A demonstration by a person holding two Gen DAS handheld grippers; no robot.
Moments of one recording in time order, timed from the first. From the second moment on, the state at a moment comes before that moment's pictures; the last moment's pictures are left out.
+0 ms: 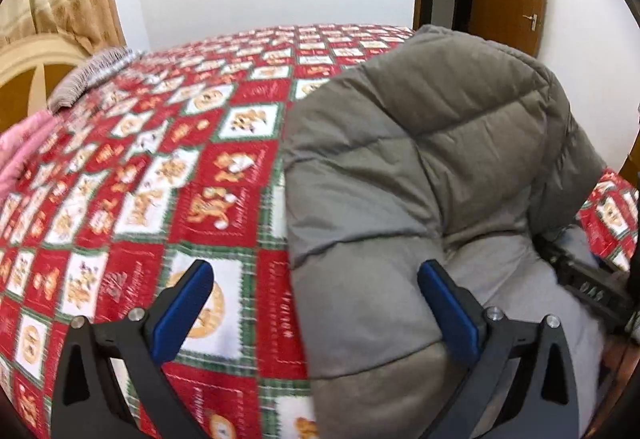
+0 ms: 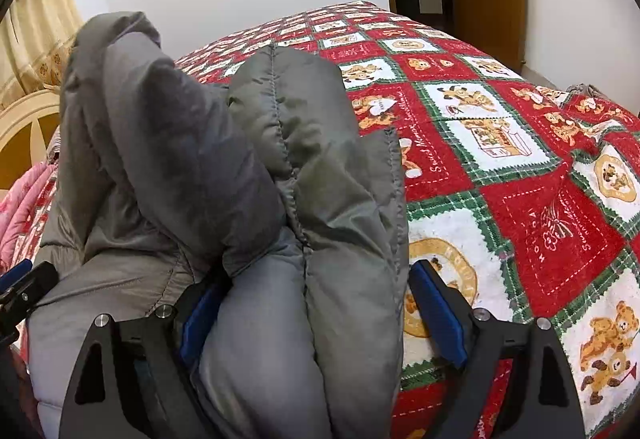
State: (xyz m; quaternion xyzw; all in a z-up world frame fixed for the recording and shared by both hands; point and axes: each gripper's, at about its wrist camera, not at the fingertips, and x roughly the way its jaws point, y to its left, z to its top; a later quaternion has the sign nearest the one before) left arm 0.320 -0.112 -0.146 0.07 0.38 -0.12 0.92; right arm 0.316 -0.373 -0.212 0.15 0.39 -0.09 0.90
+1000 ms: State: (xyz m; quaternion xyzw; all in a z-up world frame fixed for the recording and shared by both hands) left arm 0.303 -0.149 -0.137 0.13 0.37 -0.18 0.90; right arm 0.285 -0.357 -0.191 0.20 0.35 0.01 0.92
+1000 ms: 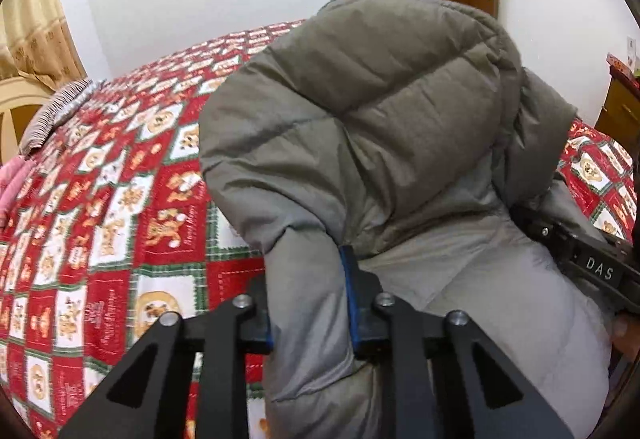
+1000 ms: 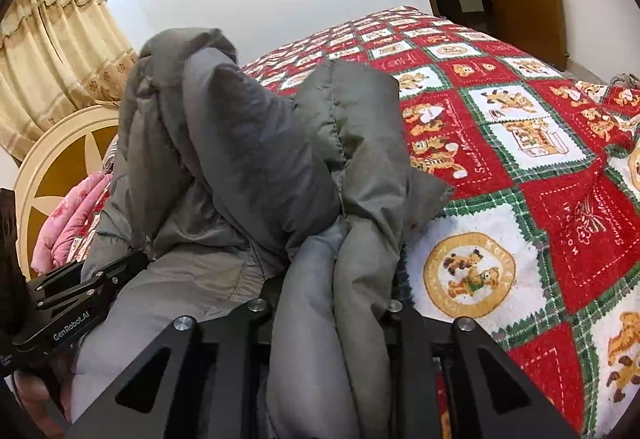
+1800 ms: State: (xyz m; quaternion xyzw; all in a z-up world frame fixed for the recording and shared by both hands) left arm 0.267 0.050 -0.062 0.11 0.31 -0.01 0.95; right arm 0.307 -0.145 -0.093 0.13 0.32 0.21 0.91
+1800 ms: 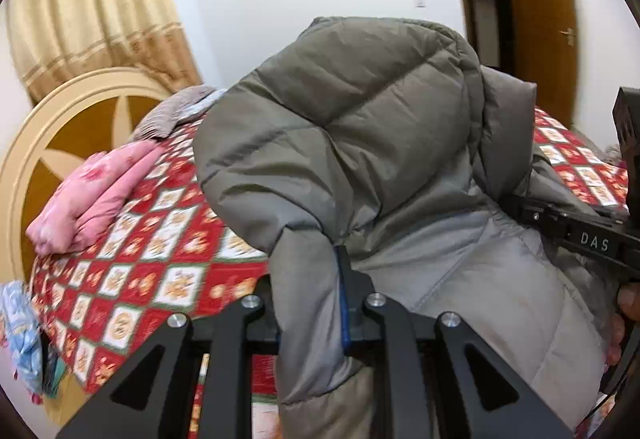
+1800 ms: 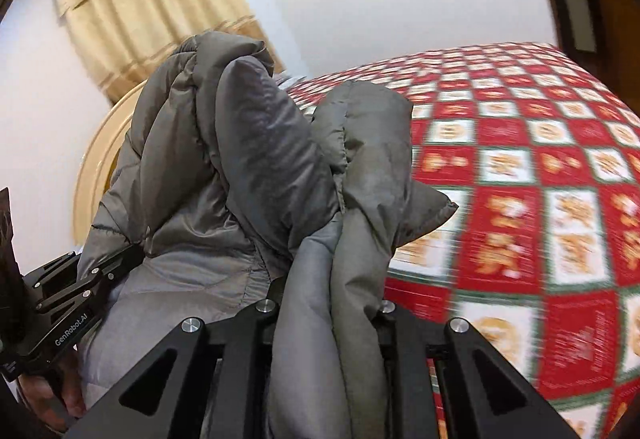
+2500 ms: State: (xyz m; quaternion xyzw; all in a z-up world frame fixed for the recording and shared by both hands) left arm 0.272 0.160 -0.125 0.05 0.36 0.08 0.93; right arm 0.357 -0.002 -0.137 0.06 0.39 0.28 0.87
